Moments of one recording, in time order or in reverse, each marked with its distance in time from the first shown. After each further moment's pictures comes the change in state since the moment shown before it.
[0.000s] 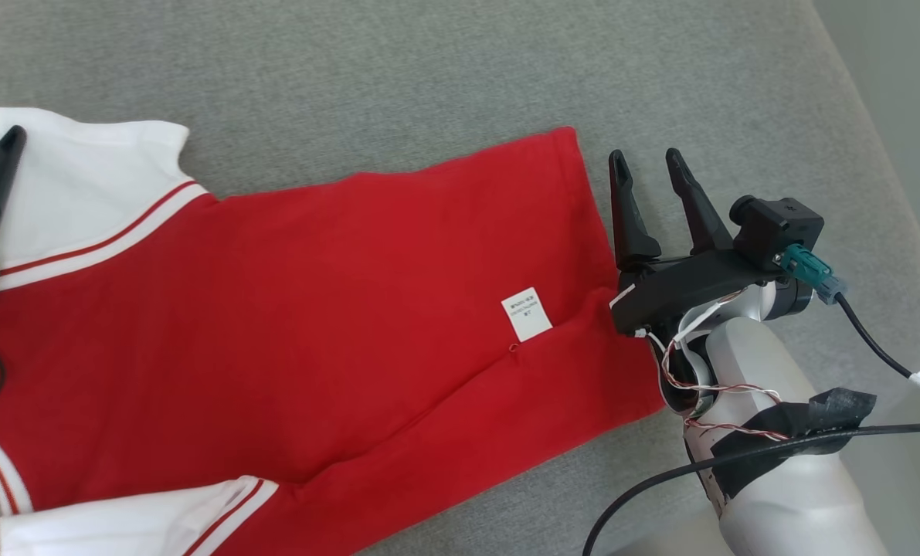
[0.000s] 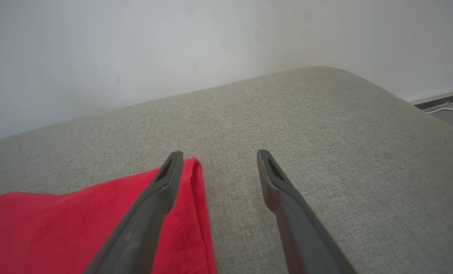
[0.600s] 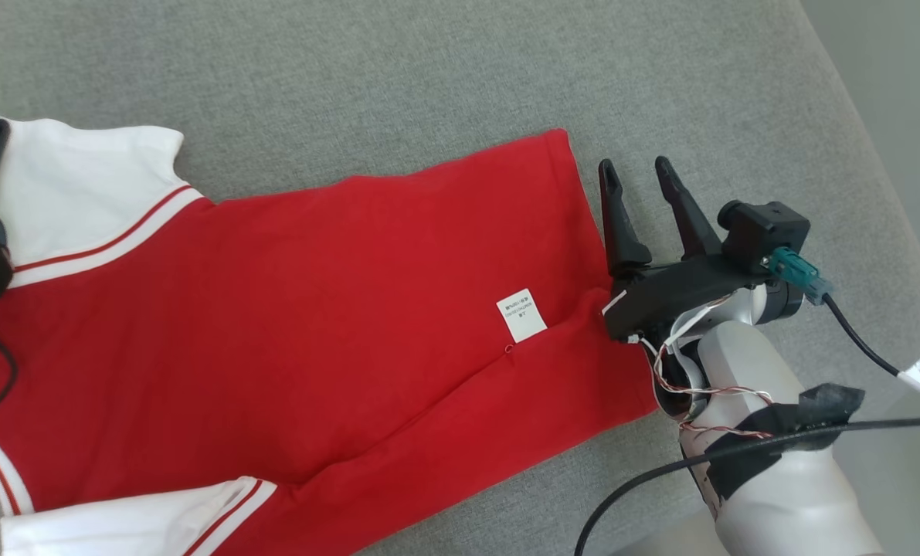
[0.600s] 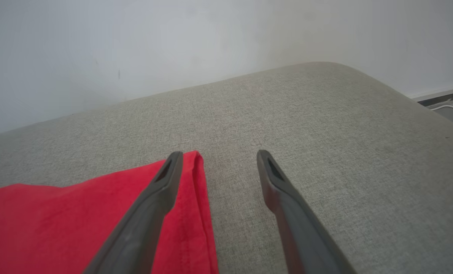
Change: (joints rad) left arm -0.072 -0.001 -0.154 0.062 -0.078 0.000 -0.046; right arm -0.004 0.000 0.018 0.016 0.002 0.000 -0.002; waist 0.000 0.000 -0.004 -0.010
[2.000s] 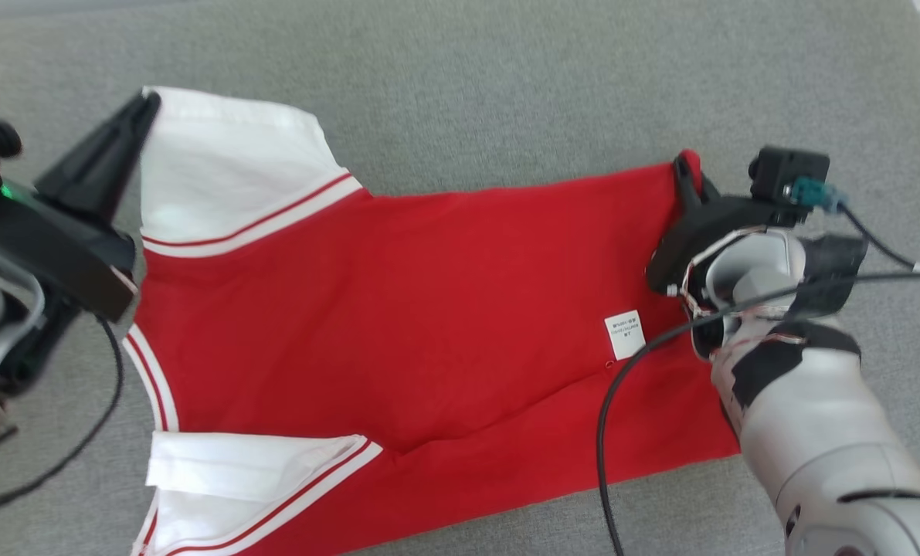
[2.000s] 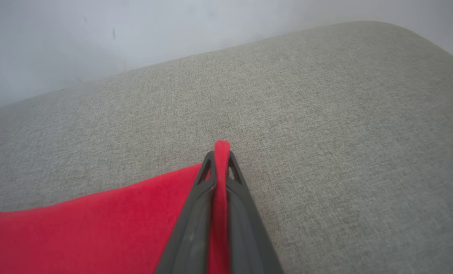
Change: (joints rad) left arm 0.049 0.021 -0.139 -0.367 -0.060 0.027 -0.272; right arm -0.344 -0.008 -0.367 0.628 -0.304 0.000 0.023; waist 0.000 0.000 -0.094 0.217
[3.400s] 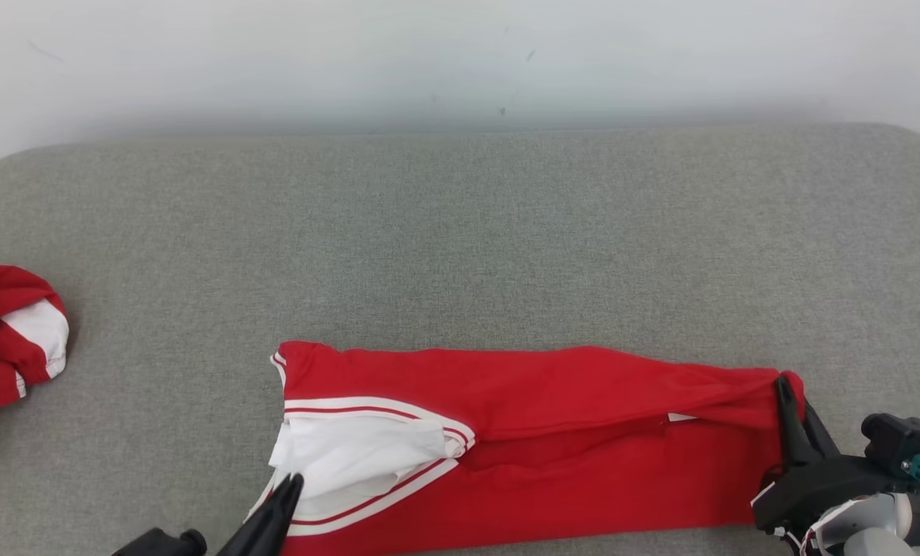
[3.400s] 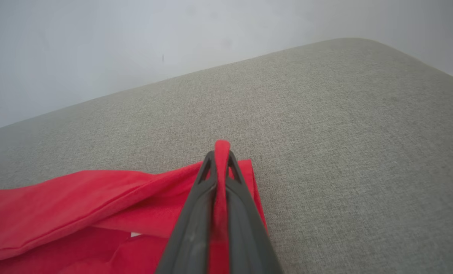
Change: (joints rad) left arm 0.949 -0.280 0.426 -0.273 0.414 0.043 -0.039; right arm 0.833 -0.178 0.222 -0.788 0.371 0.000 0.045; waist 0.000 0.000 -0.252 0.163
